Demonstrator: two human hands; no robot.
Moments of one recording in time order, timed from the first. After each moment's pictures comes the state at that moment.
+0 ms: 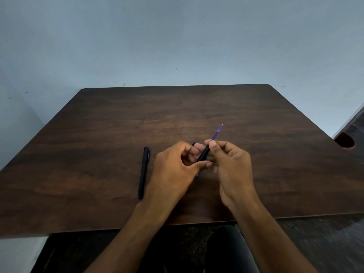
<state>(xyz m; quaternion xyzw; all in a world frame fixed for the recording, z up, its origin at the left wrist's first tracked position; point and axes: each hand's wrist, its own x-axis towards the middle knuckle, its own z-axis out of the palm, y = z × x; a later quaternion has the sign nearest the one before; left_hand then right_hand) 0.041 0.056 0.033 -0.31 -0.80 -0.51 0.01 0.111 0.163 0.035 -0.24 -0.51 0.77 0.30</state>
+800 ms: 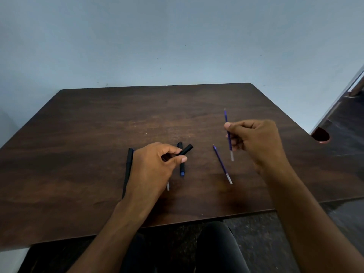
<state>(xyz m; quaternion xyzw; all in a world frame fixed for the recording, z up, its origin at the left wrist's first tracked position) 0.034 0.051 0.041 -0.33 -0.83 -0.45 0.05 0.133 0.256 0.067 -0.30 -0.70 0.55 0.34</state>
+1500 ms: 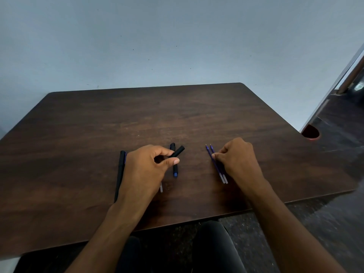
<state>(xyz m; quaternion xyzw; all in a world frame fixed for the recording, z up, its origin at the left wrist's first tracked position) 0.034 0.055 0.040 -0.32 -0.84 -0.43 0.03 0.130 0.251 0.037 -0.43 -0.85 0.29 0.11</state>
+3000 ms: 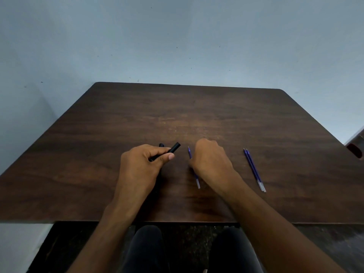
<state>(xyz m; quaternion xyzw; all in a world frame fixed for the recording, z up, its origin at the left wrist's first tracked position) -0.001 -0.023 0.034 -0.23 -0.84 -0.48 0.07 0.028 0.134 0.047 -0.33 -0.93 0.18 -0.06</state>
